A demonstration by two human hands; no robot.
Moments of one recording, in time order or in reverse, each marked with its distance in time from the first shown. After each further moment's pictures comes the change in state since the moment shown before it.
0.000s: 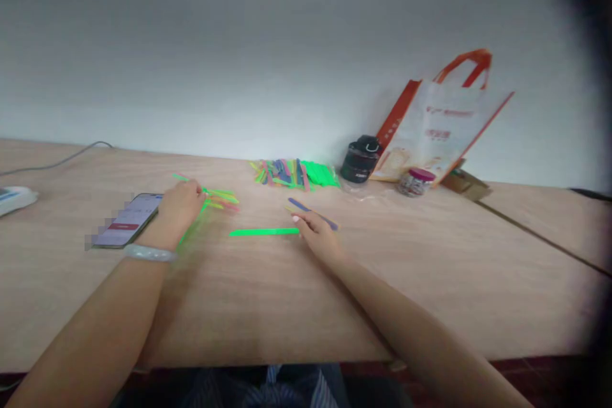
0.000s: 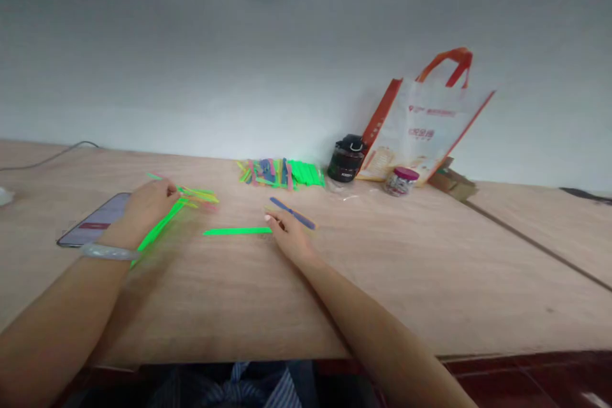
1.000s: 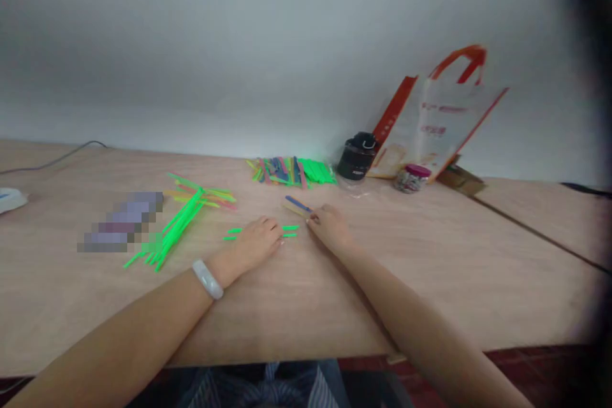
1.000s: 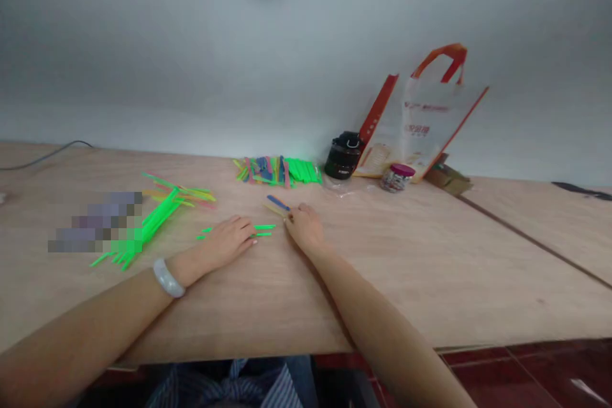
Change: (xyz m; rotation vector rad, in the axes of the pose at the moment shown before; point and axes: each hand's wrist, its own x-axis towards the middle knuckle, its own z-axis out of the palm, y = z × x) left_hand -0.066 0.112 0.060 -0.081 -0.008 0.922; right_hand 0.013 0.026 -0.032 -0.777 -0.098 0.106
